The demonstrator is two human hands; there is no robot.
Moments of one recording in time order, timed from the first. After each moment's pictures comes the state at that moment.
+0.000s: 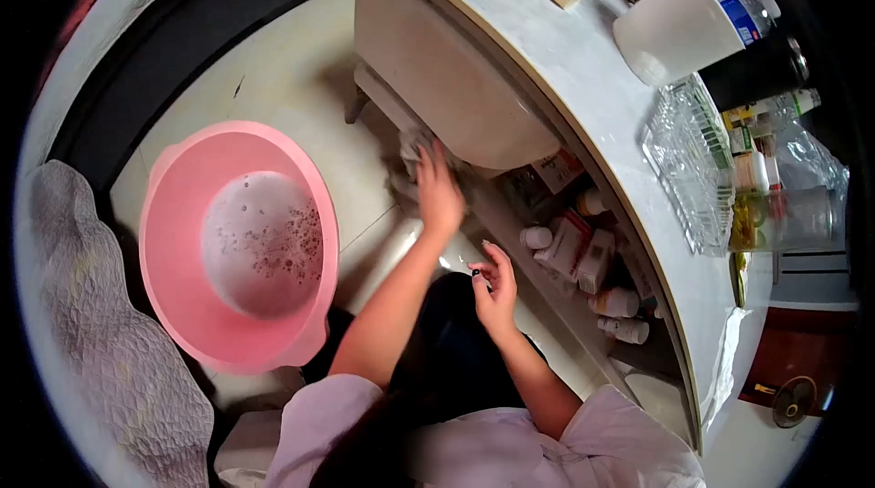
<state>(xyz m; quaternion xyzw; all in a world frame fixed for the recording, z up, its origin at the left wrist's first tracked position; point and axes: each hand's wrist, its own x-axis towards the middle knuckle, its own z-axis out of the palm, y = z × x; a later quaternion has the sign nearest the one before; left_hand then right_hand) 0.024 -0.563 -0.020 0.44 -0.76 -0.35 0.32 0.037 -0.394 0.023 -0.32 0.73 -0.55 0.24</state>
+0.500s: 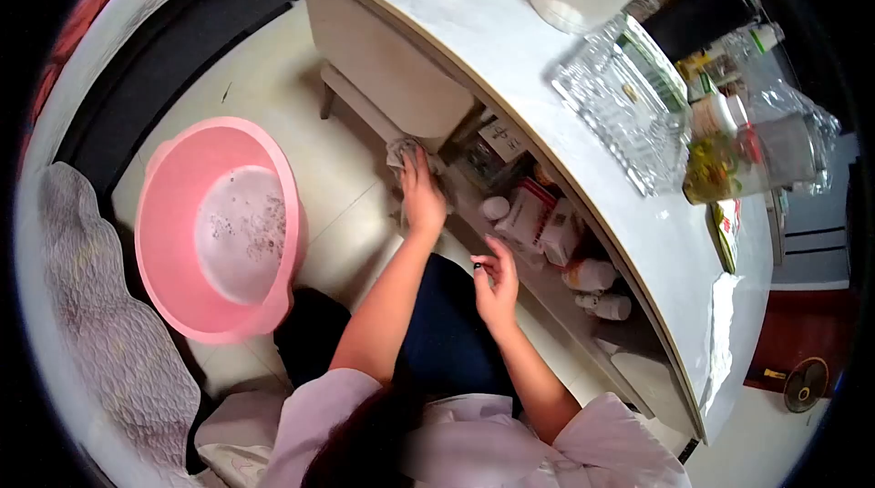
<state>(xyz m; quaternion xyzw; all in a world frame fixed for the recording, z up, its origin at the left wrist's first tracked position) 0.009 -0.497 -0.018 0.48 -0.74 -0.34 0.34 0.017 -0.328 0.054 -0.31 0.75 -0.56 0.18</state>
